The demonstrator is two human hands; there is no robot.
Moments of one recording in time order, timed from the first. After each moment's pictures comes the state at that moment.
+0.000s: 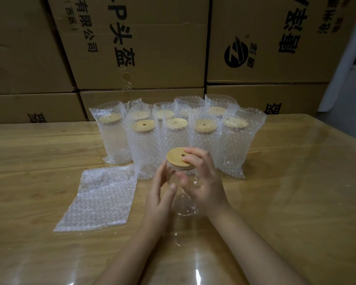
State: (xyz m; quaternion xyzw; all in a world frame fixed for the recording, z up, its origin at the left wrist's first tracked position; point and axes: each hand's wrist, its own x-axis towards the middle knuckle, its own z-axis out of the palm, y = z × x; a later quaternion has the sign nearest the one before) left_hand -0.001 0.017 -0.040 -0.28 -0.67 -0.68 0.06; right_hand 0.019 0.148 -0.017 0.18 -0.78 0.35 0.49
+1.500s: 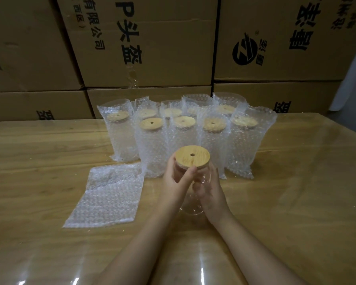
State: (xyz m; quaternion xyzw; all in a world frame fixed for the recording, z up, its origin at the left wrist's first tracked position) left_hand -0.020 0.039 -0.022 -0.25 -0.62 -0.74 -0.01; right_hand 0.020 0.139 -0.054 0.02 -0.72 0.65 0.26
